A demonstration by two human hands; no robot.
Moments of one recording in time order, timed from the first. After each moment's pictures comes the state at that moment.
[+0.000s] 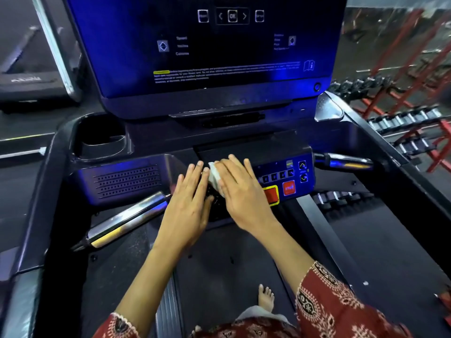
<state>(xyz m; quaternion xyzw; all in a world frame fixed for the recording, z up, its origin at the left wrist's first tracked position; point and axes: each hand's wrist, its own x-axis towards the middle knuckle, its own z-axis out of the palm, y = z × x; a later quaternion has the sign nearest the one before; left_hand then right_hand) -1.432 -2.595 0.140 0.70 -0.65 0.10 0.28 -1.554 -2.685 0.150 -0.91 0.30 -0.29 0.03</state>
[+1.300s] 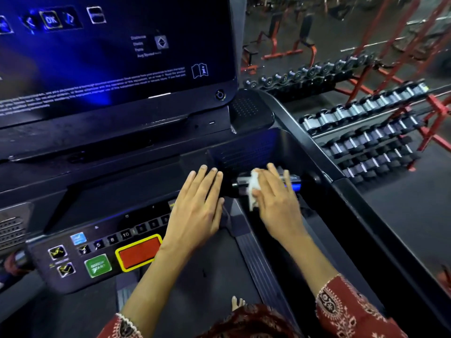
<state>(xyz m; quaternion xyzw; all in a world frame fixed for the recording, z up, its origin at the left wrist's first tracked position) -1.608 -2.778 0.149 0.66 -0.70 0.19 0.20 -1.785 -2.869 0.105 -0.86 0.42 -0.29 -0.03</state>
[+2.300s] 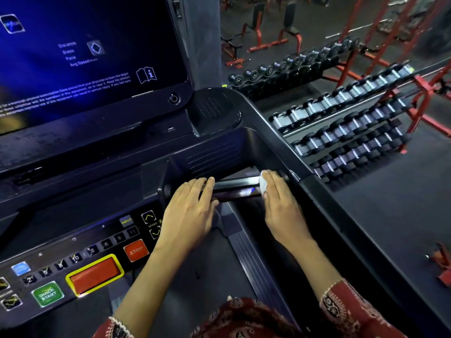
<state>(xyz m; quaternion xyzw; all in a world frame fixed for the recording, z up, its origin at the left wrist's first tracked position) -1.651 -2.819 0.137 0.66 -0.72 0.16 0.15 -1.850 -2.889 0.086 -0.82 0.47 -0.31 0.06</state>
